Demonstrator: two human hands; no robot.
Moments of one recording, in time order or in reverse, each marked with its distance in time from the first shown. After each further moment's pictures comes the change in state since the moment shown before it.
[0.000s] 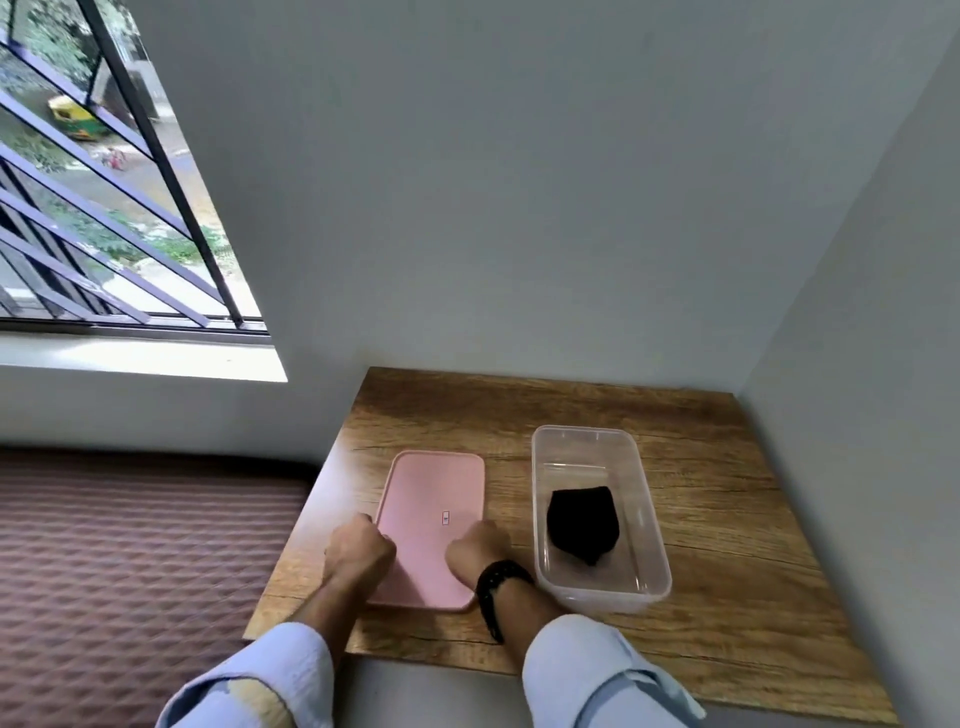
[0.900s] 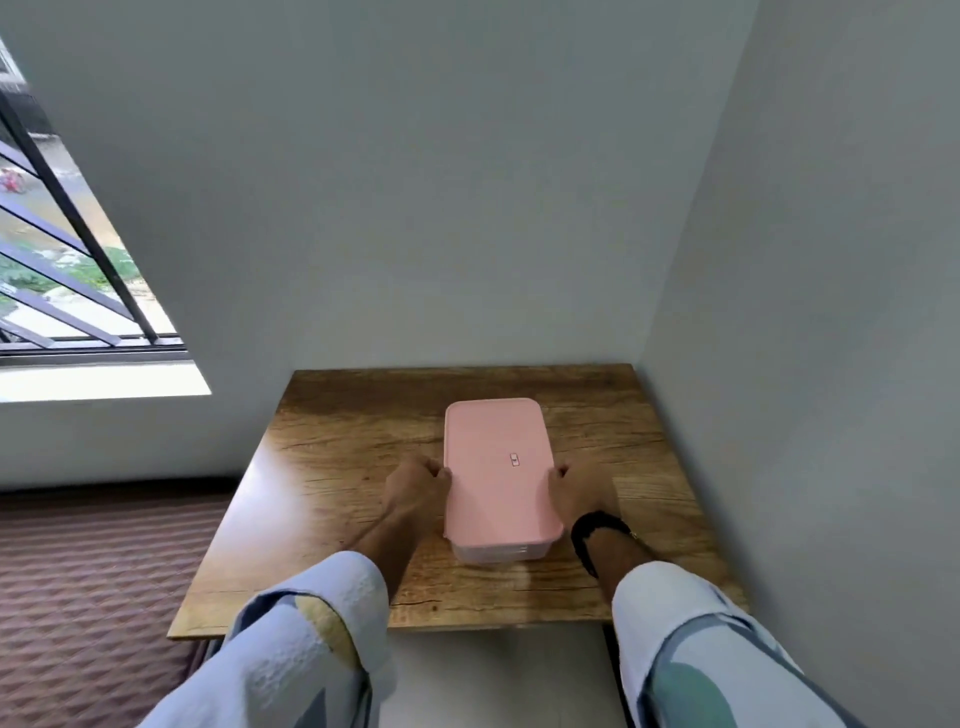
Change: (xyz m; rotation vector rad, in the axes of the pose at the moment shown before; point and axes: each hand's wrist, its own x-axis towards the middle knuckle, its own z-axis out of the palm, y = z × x) left_hand -0.114 0.145 0.043 -0.340 -0.134 0.301; right_hand -0.006 0.132 -0.170 -0.034 0.577 -0.013
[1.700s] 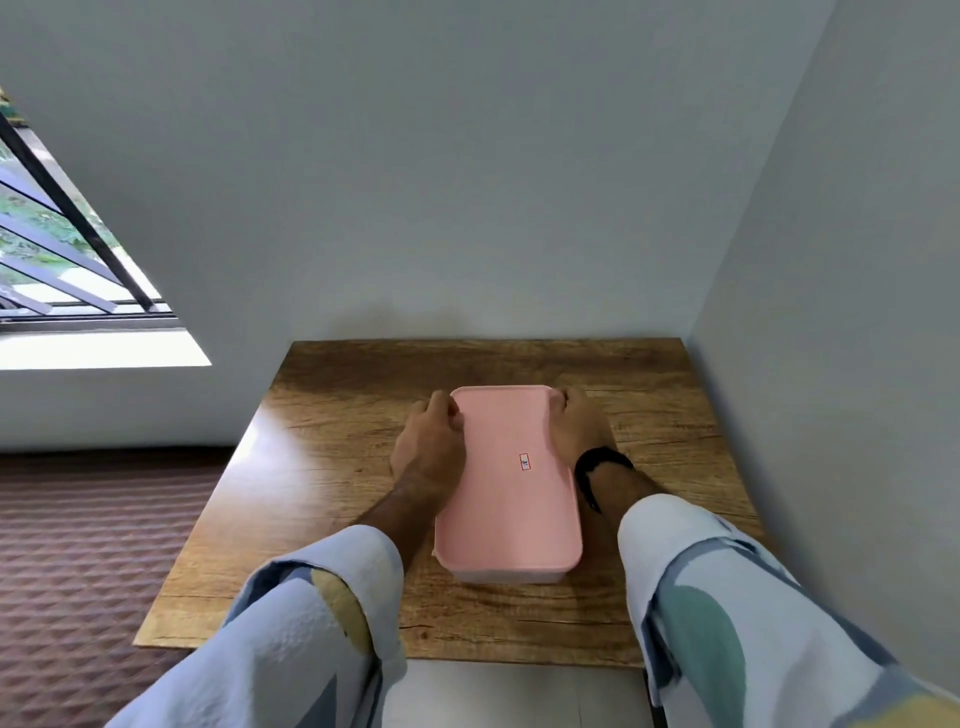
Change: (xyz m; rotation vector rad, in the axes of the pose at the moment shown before) left_hand 0.076 0.015 0.040 0.322 0.237 0.232; right_hand 0.120 -0.026 0.046 0.220 -0.091 -0.183
